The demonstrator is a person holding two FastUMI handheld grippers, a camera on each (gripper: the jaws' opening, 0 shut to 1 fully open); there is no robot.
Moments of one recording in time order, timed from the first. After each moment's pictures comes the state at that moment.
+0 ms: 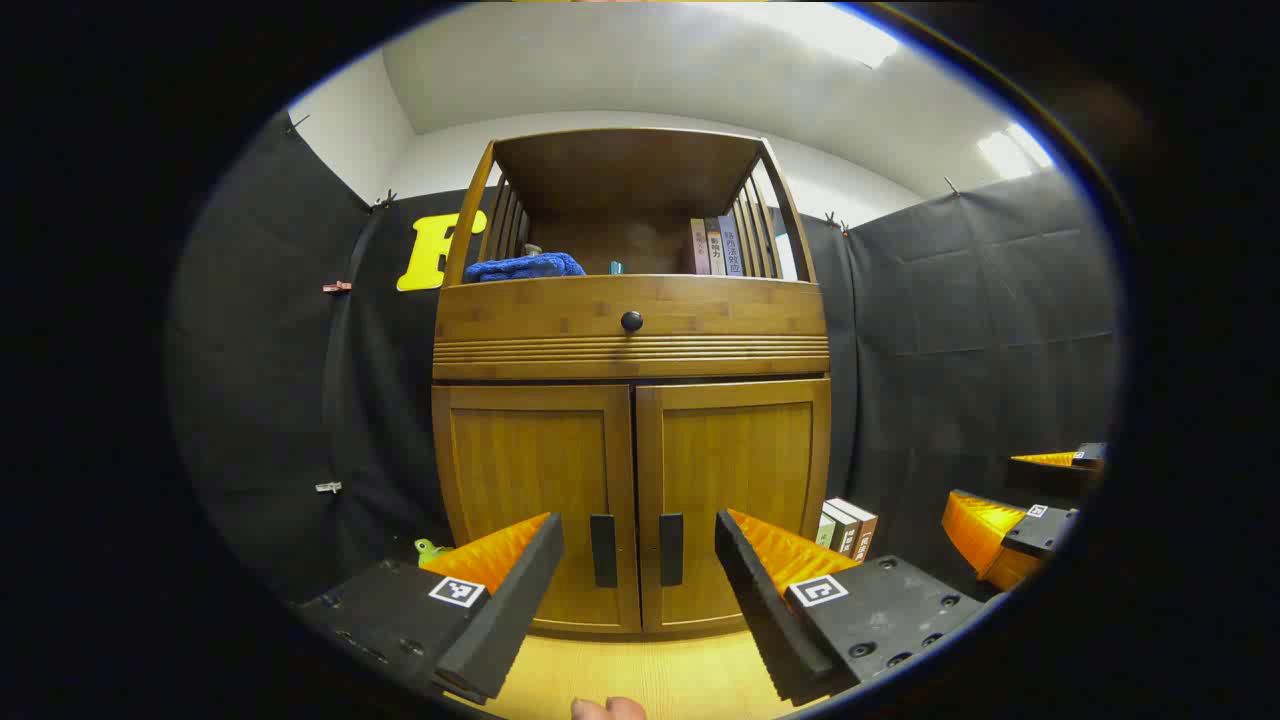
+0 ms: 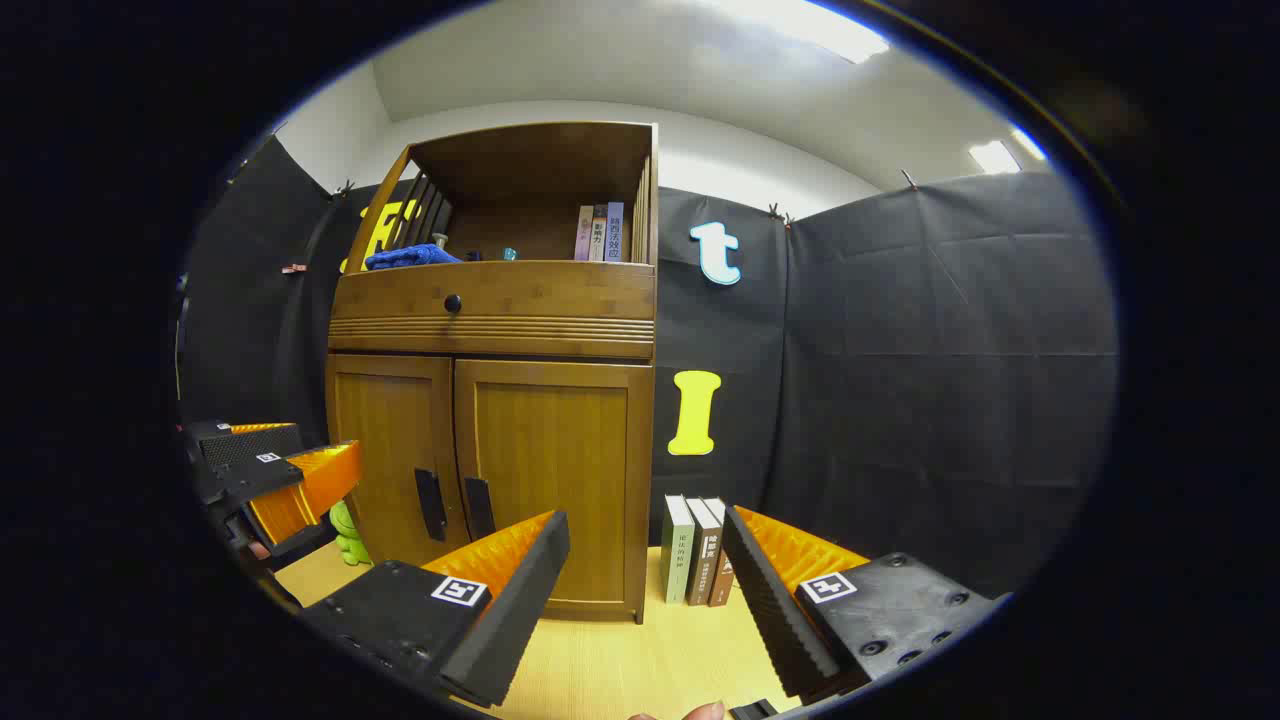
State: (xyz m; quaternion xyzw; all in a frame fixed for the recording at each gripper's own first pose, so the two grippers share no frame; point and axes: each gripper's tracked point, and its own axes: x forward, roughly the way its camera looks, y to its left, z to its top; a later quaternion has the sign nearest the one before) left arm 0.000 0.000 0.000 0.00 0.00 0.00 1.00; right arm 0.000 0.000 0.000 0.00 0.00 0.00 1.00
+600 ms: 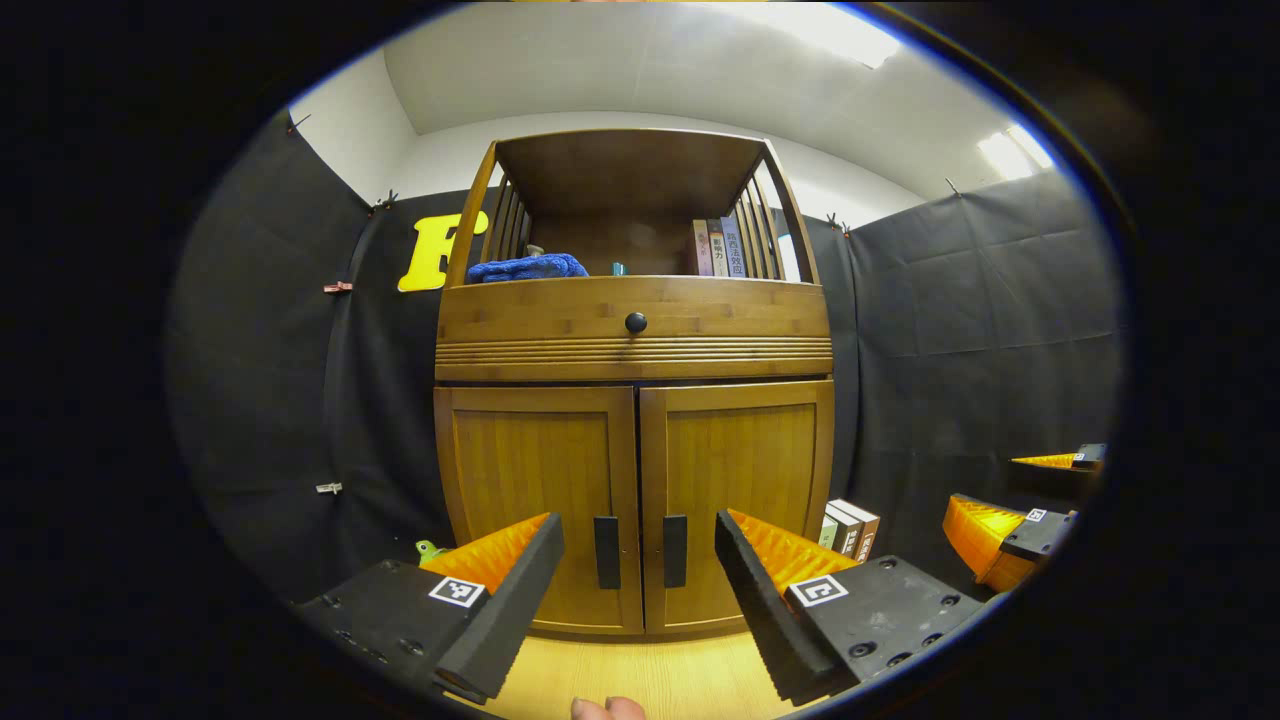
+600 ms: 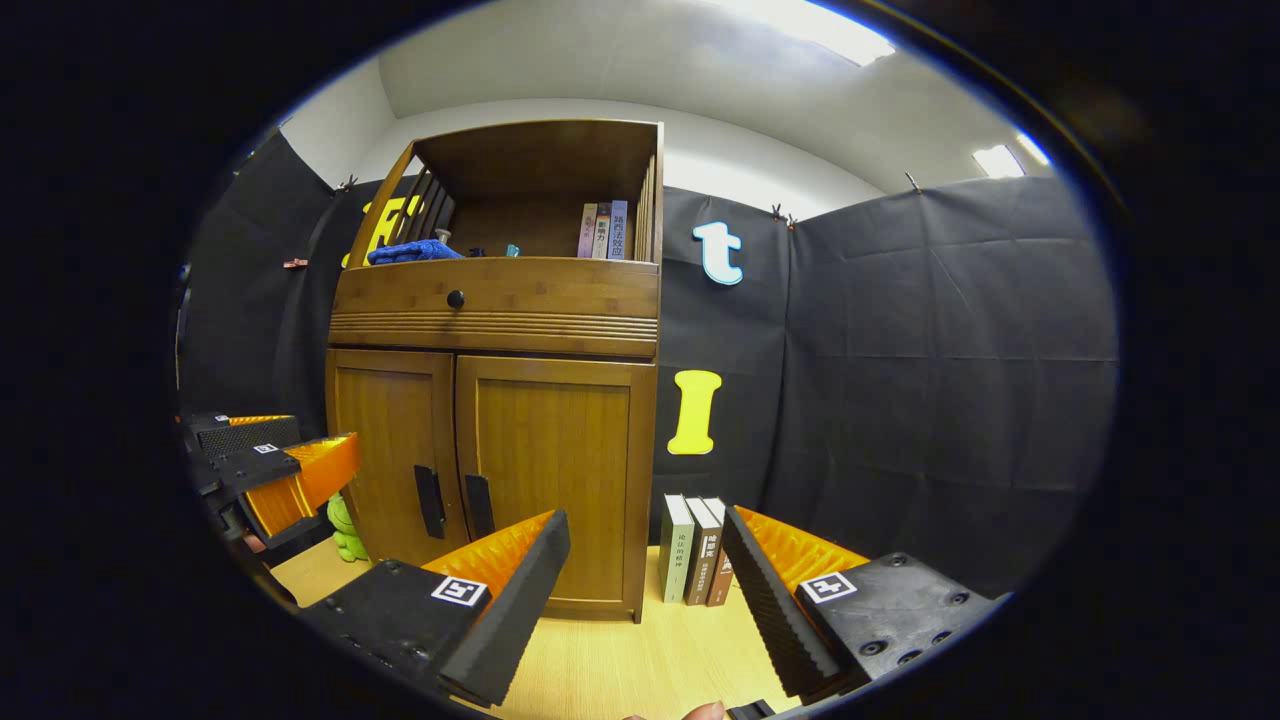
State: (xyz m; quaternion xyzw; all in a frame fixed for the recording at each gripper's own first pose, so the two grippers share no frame) left arm 0.004 0.011 0.005 0.00 0.00 0.00 1.00; right arm 0.000 0.002 0.002 -0.01 0.00 0.00 1.00
